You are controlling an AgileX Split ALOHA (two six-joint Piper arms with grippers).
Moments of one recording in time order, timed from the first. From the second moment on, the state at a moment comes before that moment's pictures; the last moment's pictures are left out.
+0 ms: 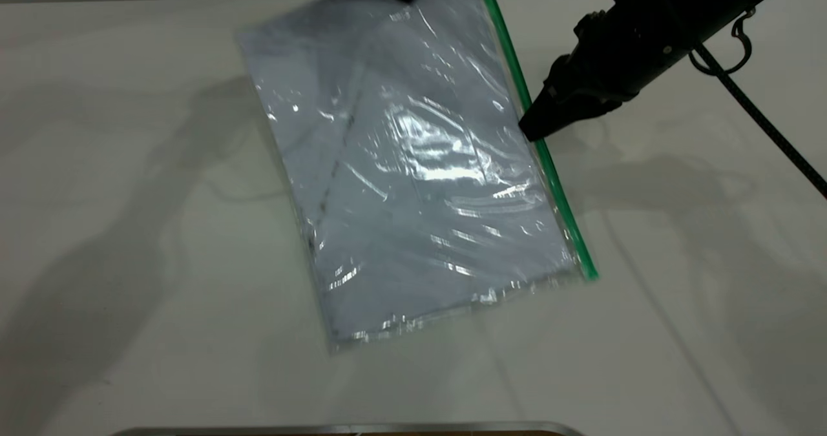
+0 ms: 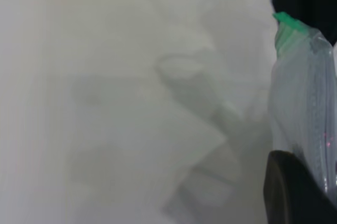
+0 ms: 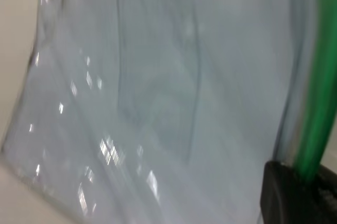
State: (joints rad) left arm -0.22 2.63 -2.22 -1.02 1.17 1.73; right arm 0.21 2.31 -1.25 1.11 0.58 -1.43
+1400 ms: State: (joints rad) left arm -0.17 2.63 -2.23 -0.90 1.17 1.65; right arm 0.21 2.31 -1.24 0.53 0.75 -0.82
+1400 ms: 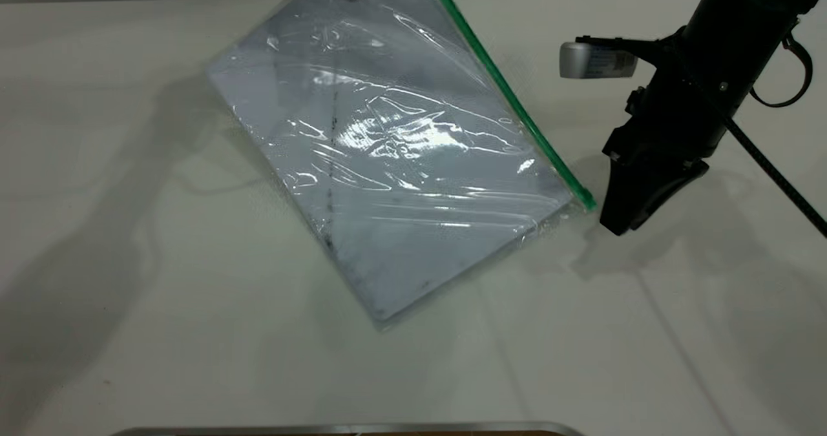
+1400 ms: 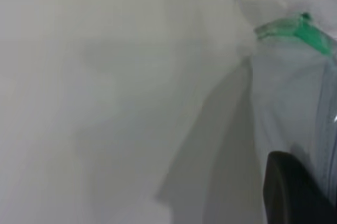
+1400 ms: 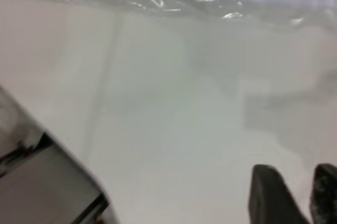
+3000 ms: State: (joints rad) left arm -0.27 1.98 -2.28 -0.16 1.17 0.46; right arm 0.21 1.16 -1.23 0.52 0.61 -0.74
